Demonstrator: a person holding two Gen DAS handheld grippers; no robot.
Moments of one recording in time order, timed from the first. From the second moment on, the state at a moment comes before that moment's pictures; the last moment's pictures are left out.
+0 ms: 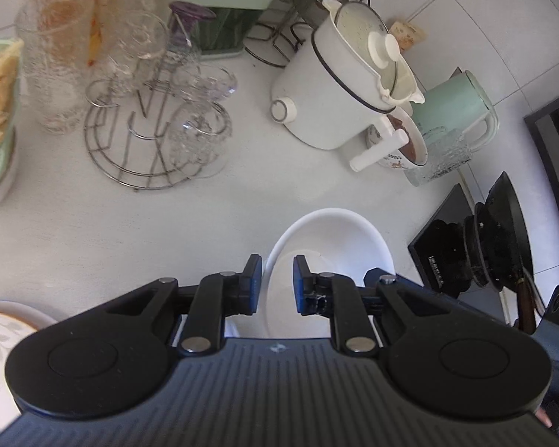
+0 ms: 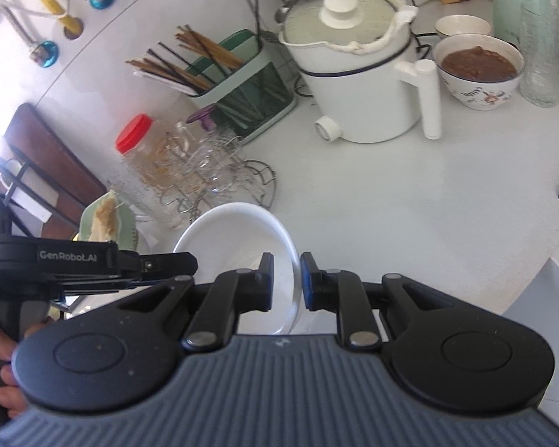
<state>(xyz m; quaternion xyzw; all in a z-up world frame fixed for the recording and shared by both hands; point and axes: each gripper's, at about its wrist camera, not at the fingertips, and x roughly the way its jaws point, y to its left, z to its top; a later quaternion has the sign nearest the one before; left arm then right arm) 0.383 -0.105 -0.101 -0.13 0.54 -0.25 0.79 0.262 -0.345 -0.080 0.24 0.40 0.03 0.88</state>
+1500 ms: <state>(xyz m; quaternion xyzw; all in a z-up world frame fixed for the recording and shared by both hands) 0.344 -0.024 -0.149 -0.14 0.56 -0.16 0.80 0.287 -0.288 -0.135 0.21 0.47 0.07 0.85</state>
